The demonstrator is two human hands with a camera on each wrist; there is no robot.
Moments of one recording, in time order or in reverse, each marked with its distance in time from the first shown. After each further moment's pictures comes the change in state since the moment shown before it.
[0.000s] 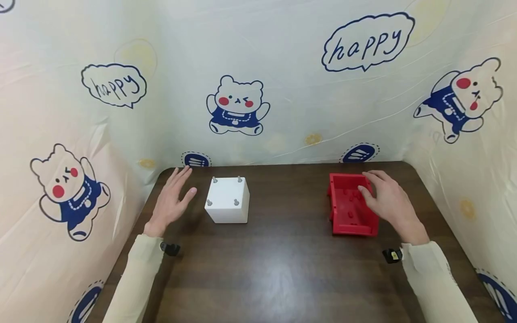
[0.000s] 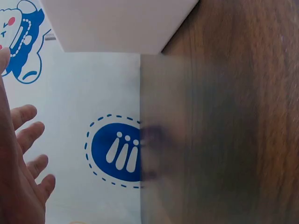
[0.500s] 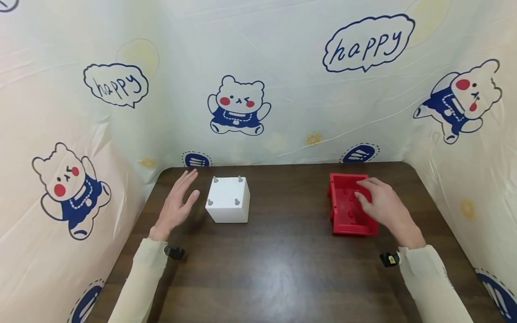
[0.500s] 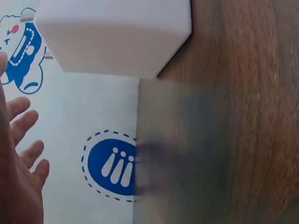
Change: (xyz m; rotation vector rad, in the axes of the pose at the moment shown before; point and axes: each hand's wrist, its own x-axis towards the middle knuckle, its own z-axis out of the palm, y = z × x) left_hand -0.008 0.010 0.013 -0.181 0.036 0.066; right_hand -0.005 -0.008 0.009 0.000 -0.009 -0.102
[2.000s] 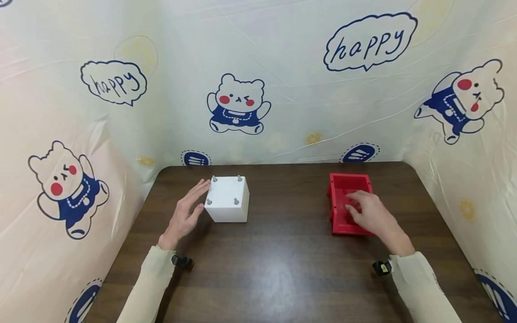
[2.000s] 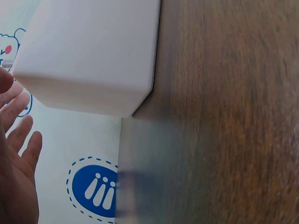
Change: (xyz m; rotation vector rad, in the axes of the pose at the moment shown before) left_hand -0.022 0.018 0.026 -0.227 -0.051 0.097; right_hand -0.008 -0.004 0.029 0.092 -0.104 -0.065
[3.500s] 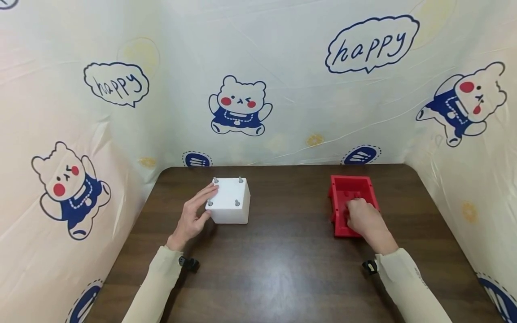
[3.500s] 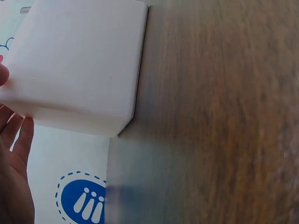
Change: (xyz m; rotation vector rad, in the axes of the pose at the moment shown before) left_hand 0.002 -0.001 0.018 -0.072 0.041 0.081; right_hand 0.021 -0.009 0.019 -0.225 -0.250 0.176
